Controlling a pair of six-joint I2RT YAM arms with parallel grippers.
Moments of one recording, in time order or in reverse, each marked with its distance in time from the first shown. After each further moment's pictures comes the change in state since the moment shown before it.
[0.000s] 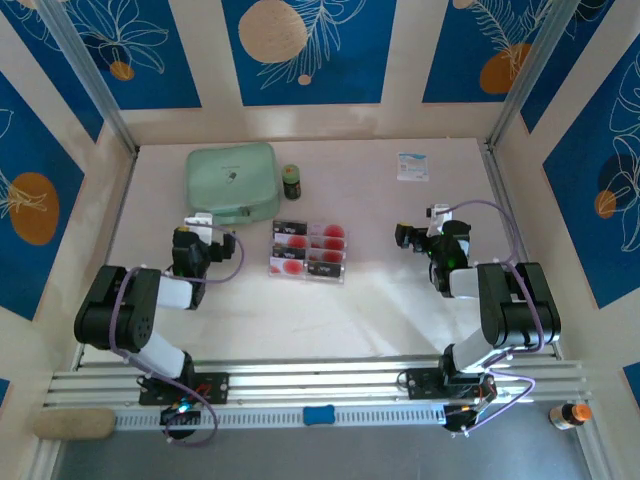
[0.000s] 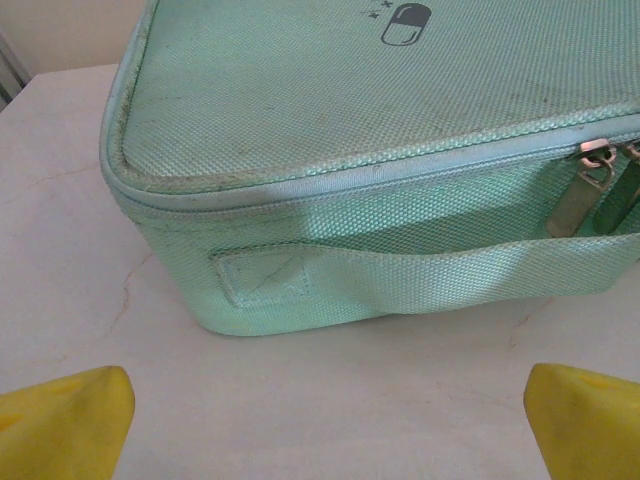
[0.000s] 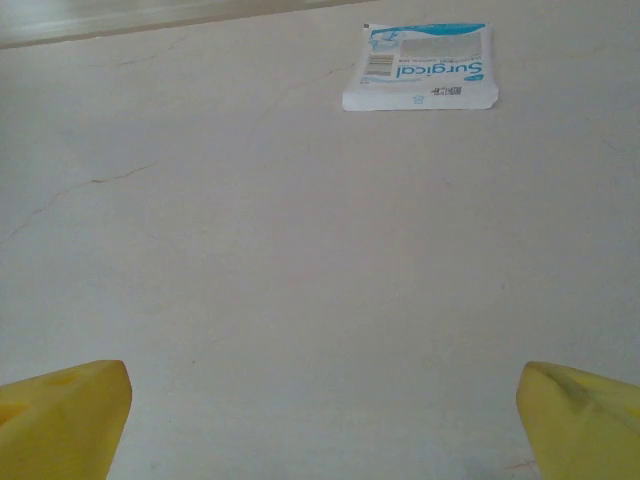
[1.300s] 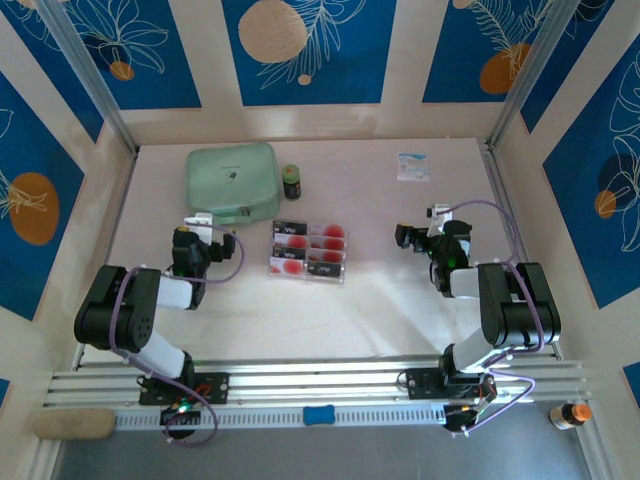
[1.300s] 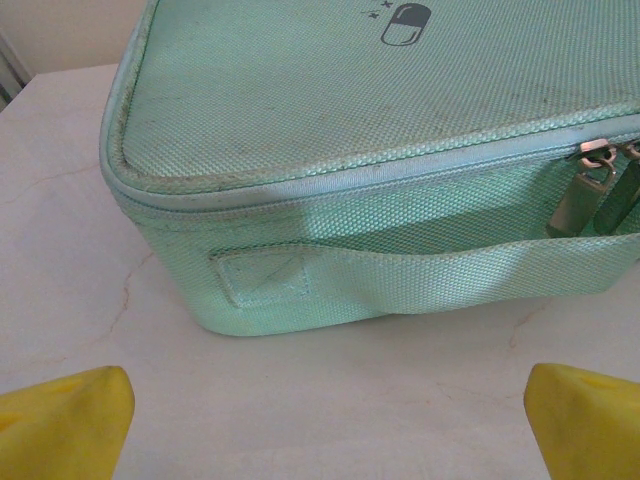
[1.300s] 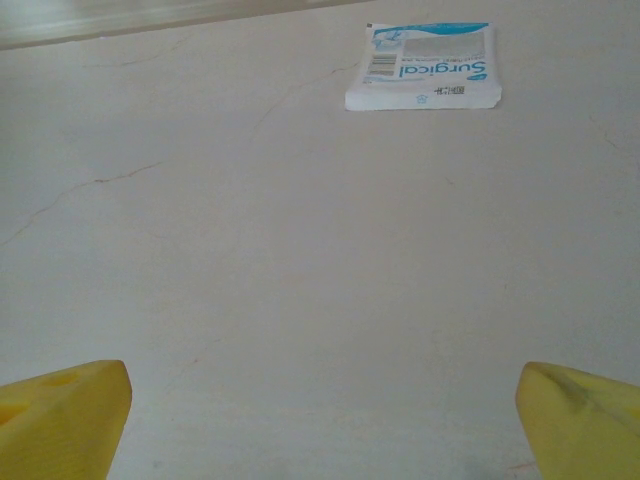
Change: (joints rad) left arm 0.000 0.000 0.000 0.000 0.000 0.000; right arm -0.012 0.000 0.000 0.000 -0.027 0.001
